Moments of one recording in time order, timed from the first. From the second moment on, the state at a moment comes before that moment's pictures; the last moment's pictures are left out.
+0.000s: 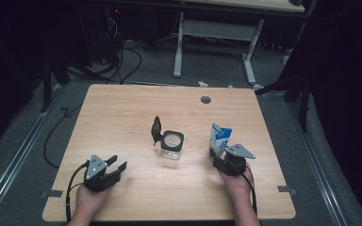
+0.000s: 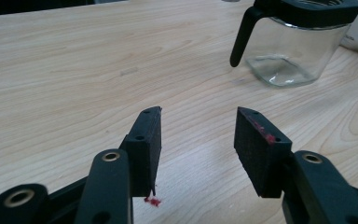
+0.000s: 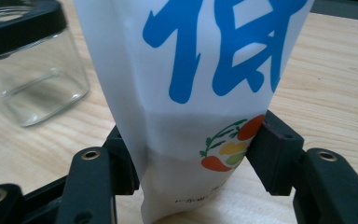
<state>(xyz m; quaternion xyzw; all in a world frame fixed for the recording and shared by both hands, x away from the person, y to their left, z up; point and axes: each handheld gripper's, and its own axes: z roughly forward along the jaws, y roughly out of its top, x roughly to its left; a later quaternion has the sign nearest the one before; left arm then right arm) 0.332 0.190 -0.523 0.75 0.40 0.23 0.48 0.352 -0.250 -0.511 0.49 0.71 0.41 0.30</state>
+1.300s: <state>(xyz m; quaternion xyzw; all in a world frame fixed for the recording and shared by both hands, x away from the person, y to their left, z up) 0.347 0.174 -0.526 0.76 0.39 0.22 0.48 0.316 -0.257 -0.518 0.49 0.73 0.37 0.32</state>
